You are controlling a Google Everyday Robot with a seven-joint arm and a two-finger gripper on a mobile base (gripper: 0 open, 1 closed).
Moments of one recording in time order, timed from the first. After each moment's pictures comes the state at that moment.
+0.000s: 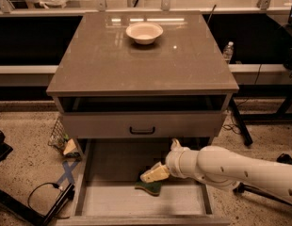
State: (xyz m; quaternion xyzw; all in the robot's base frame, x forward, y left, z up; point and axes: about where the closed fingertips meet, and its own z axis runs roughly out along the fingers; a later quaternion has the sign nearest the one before) arm 0.514 -0.048 0.558 -0.39 0.82 0.18 0.39
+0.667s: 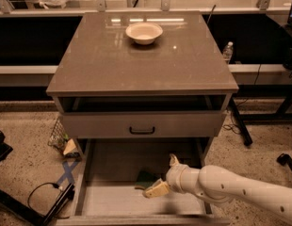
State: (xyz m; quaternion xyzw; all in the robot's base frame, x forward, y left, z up) arm 0.500 -0.046 0.481 -0.40 0.80 0.21 0.40
